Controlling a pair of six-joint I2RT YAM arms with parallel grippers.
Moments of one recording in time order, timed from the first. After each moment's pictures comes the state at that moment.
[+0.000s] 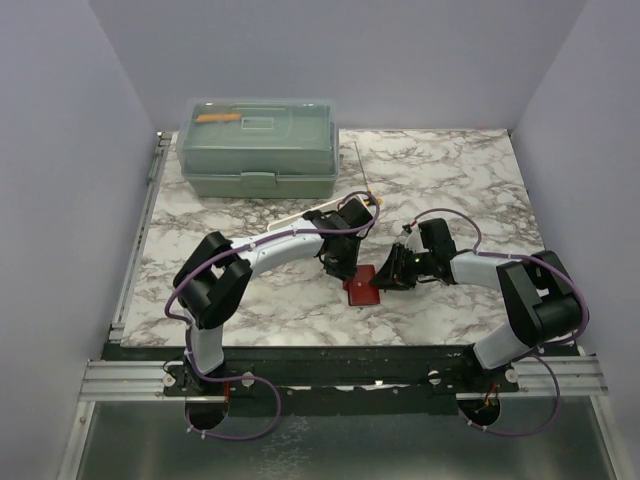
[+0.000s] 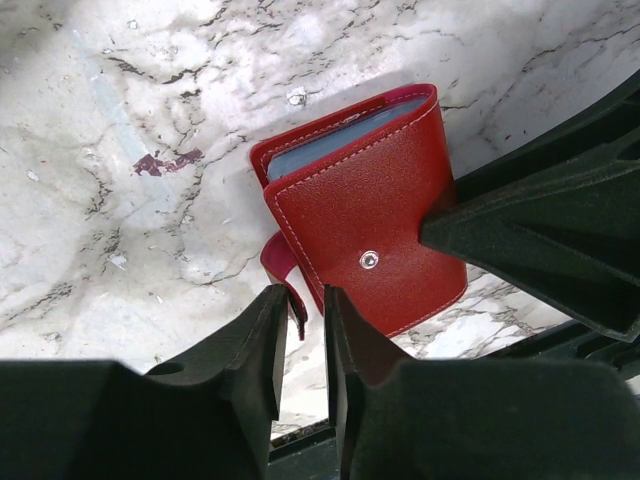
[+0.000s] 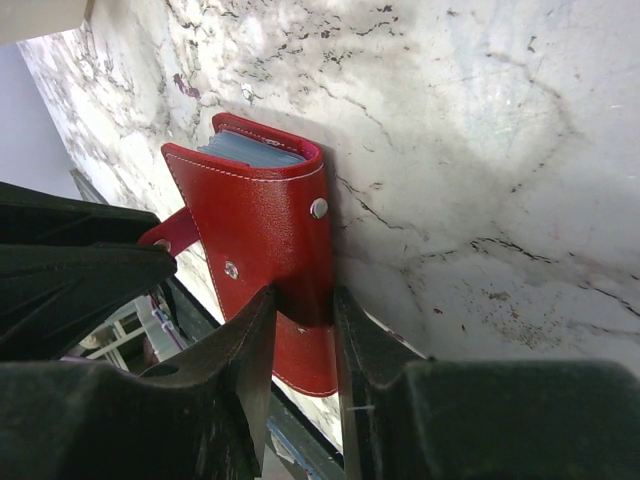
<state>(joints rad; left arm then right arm) -0.86 1.86 1.37 -0.68 0.07 -0.65 0.32 1.56 0.57 0.03 -0.66 0.65</state>
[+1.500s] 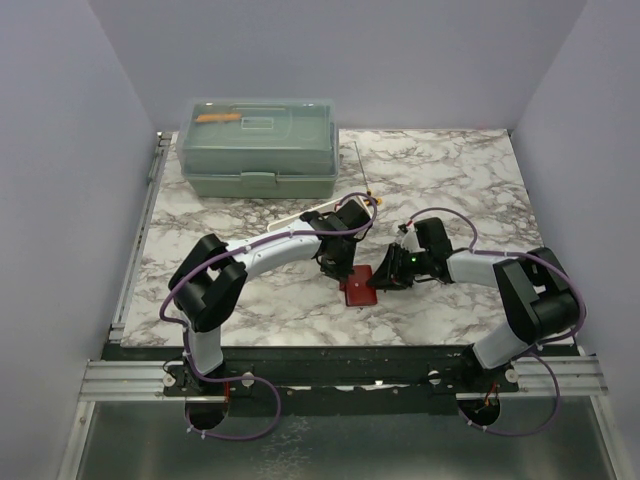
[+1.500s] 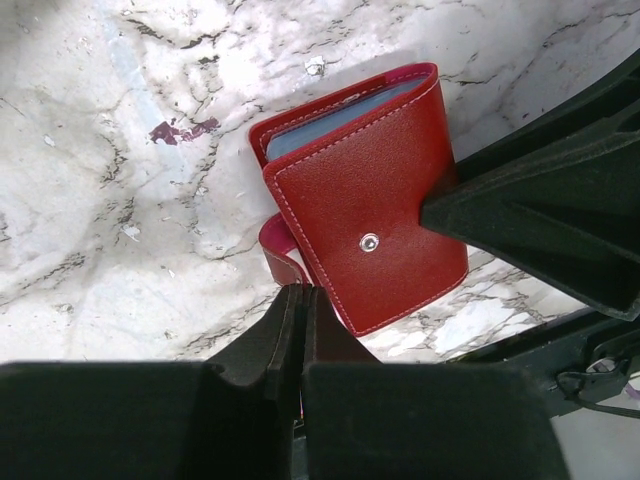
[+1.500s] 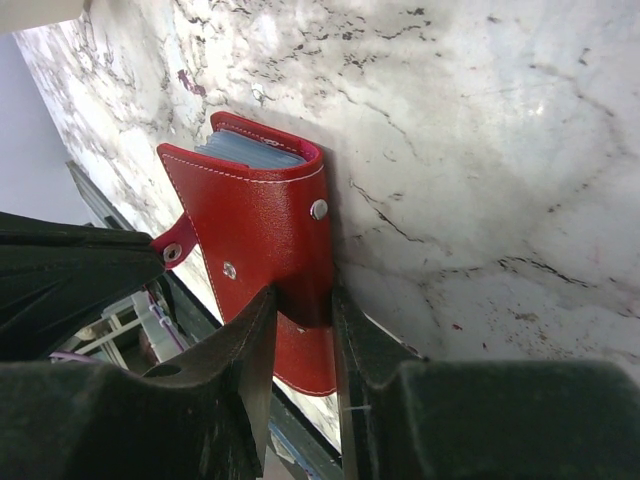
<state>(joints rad) -0.87 1.83 1.35 -0.71 0.05 -0.66 0.34 1.58 0.58 0.04 -0.66 0.65</state>
